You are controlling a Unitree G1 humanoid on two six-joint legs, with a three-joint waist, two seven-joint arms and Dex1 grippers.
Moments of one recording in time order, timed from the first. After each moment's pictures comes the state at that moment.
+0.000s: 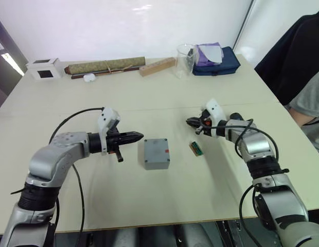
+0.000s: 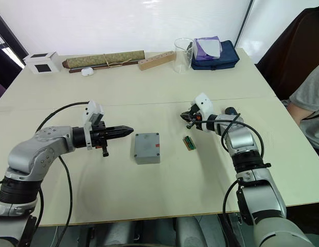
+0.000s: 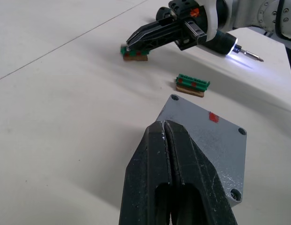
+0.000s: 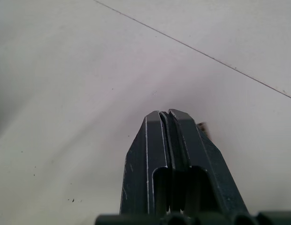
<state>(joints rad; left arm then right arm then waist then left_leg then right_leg) -0.42 0.65 0.02 -0.24 -0.61 0.78 -0.91 -0.71 -0.48 0.09 0.40 0.18 0.42 0.81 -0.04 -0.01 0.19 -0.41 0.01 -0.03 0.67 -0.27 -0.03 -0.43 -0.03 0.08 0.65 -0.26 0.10</state>
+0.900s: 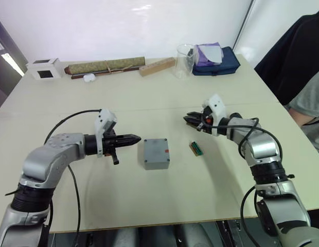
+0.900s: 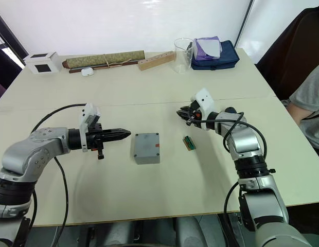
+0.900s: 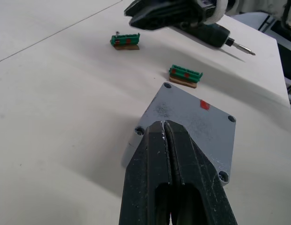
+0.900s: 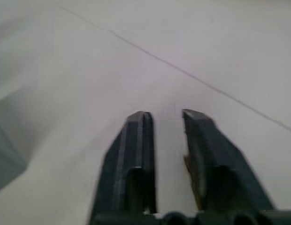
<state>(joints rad) -0.40 0.69 0.02 -0.24 -0.64 0.80 -0.93 -0.65 -0.48 0.06 0.25 0.20 0.48 0.77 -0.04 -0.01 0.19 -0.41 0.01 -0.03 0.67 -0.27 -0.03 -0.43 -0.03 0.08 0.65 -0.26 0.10</state>
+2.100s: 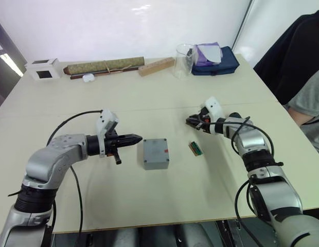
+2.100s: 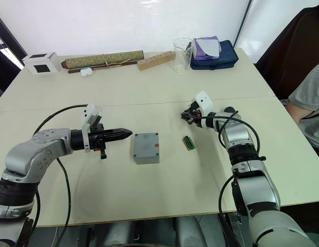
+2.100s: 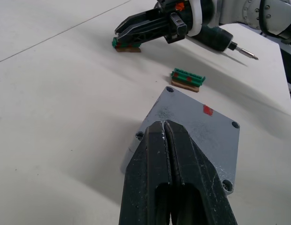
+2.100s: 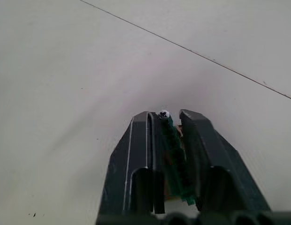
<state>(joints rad) -0.39 0.67 0.02 -0.24 -0.64 0.80 -0.90 -0.80 -0.44 0.07 0.62 0.12 0.34 0.81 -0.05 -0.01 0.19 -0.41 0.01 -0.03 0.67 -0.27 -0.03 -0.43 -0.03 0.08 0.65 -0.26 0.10</state>
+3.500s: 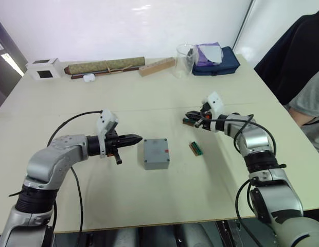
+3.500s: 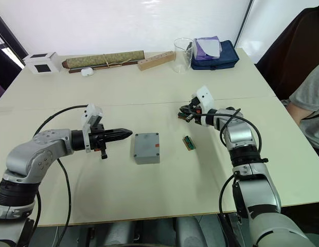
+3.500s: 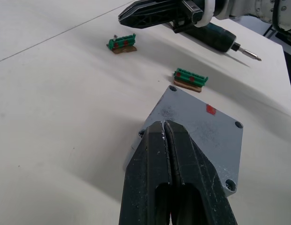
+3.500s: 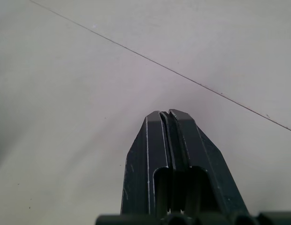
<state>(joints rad) -0.39 0.67 0.02 -0.24 -0.64 0.80 -0.89 -0.76 -0.44 0.04 0.47 0.16 0.39 0.81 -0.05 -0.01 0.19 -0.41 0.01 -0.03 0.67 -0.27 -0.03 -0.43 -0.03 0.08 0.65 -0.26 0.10</state>
